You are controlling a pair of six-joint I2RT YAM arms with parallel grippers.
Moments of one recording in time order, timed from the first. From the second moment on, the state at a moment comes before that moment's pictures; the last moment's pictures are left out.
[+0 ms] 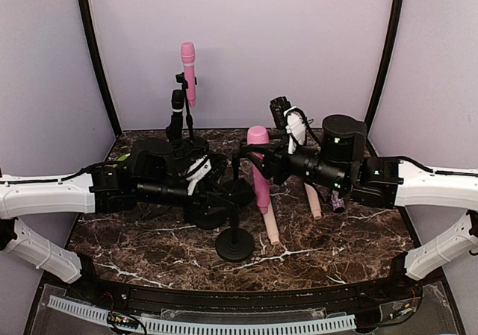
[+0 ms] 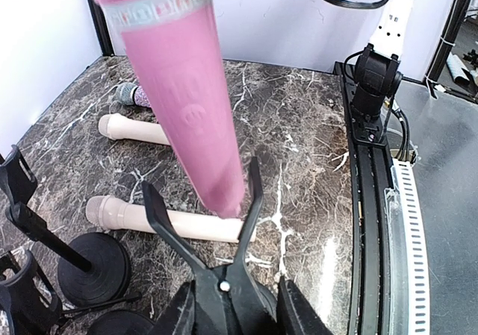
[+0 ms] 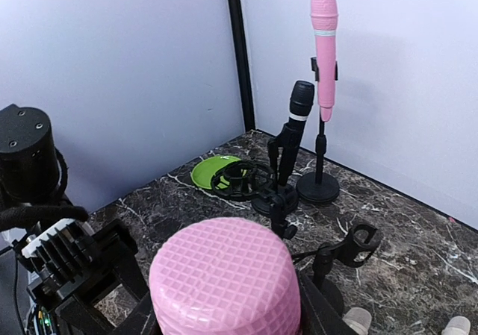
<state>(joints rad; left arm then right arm) -0.98 1.26 0.88 -0.07 0.31 0.15 1.11 1.27 1.02 0.13 0.17 0.13</state>
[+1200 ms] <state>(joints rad) -0.89 1.37 0.98 0.00 0.18 0.17 0.68 1.62 1.06 -0.27 0.14 0.47</state>
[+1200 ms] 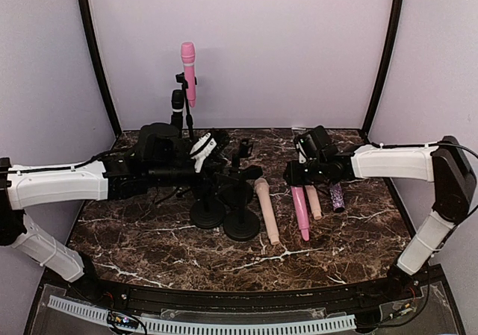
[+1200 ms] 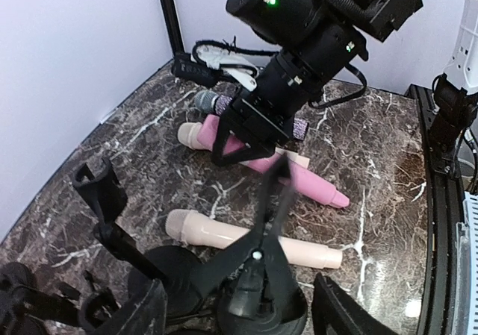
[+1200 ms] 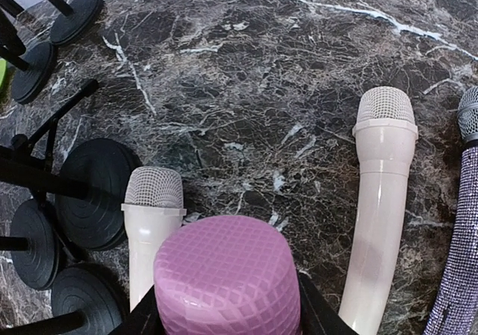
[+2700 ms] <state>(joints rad) -0.13 1.36 1.06 -0.18 0.36 -0.04 0.58 1.44 0.94 -0.01 -0.01 0.49</state>
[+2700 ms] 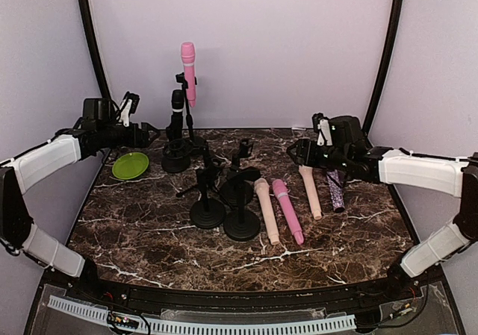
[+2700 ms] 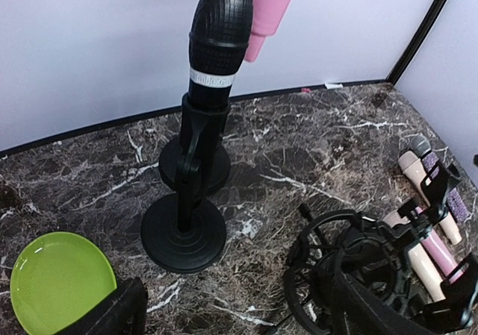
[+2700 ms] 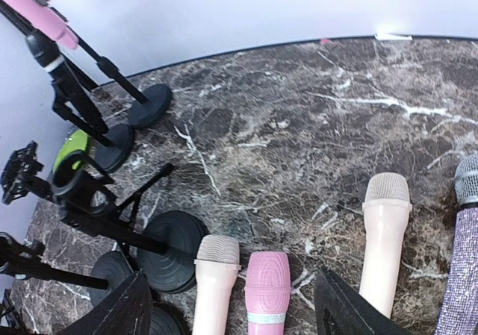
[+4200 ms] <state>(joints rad) -0.08 1.99 1.52 -0.17 0.58 0.19 0.55 1.24 0.72 0.13 -0.11 0.50</state>
